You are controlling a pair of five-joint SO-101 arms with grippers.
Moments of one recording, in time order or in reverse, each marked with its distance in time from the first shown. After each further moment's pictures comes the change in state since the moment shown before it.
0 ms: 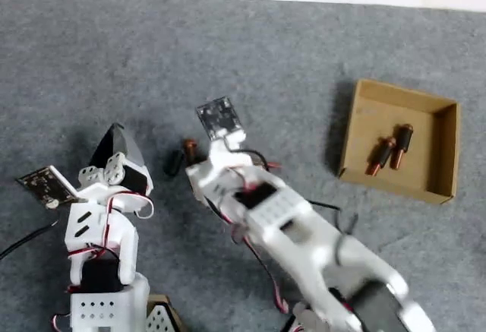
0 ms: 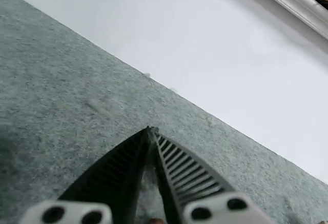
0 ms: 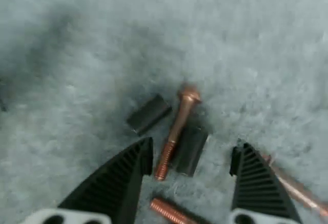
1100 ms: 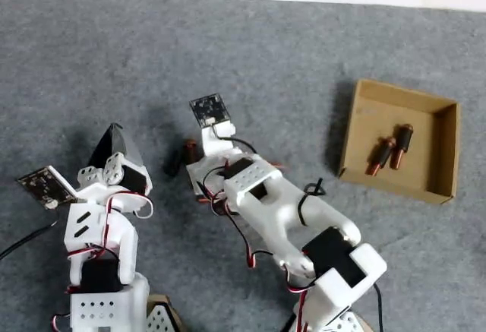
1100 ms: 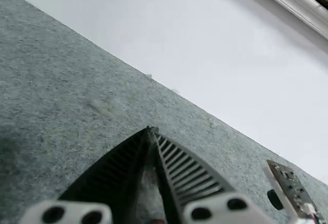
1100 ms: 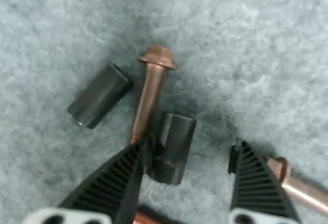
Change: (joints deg) left arm -0.4 0.0 0.0 -0.1 0.0; right arm 2.1 20.8 -14.2 8.1 -1.5
